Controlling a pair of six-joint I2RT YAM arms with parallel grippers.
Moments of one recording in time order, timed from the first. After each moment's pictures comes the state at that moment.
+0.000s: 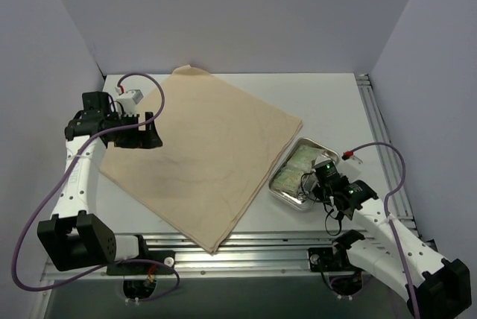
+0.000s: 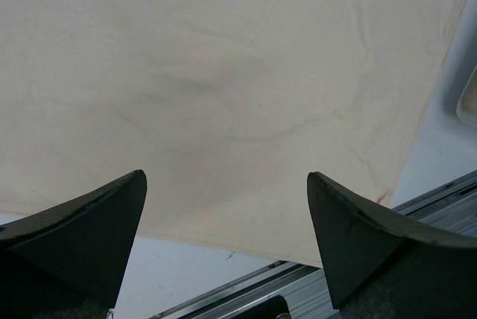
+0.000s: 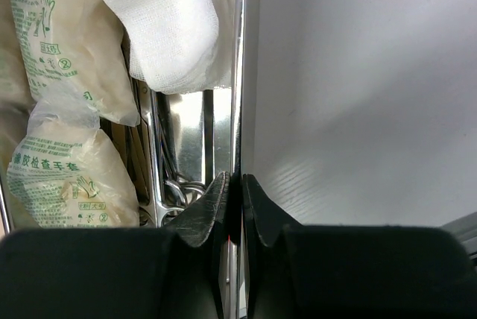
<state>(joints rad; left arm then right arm) 0.13 1.33 1.29 -0.93 0.47 0.12 0.48 0.81 0.51 -0.75 0.44 1.06</state>
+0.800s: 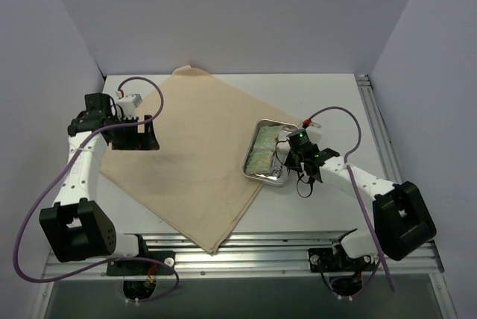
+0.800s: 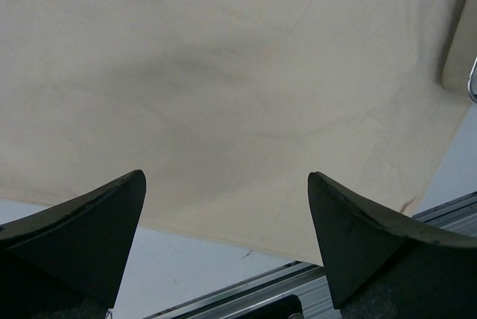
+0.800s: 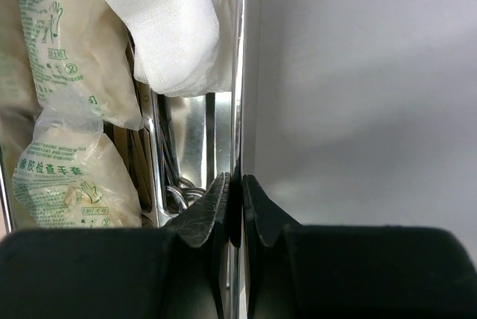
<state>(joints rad) 0.15 1.39 1.27 -0.91 0.41 0.14 0.48 1.32 0.71 -0.30 0.32 0.77</state>
